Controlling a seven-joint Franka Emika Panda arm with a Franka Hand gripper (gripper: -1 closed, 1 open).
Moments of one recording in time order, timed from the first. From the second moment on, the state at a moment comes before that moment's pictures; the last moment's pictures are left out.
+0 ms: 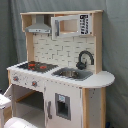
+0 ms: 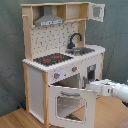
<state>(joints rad) -0.15 -1.55 1.57 -2.67 -0.08 2.81 -0.52</state>
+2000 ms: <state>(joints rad) 0.08 -1.49 1.59 -2.70 0.06 2.64 -0.84</state>
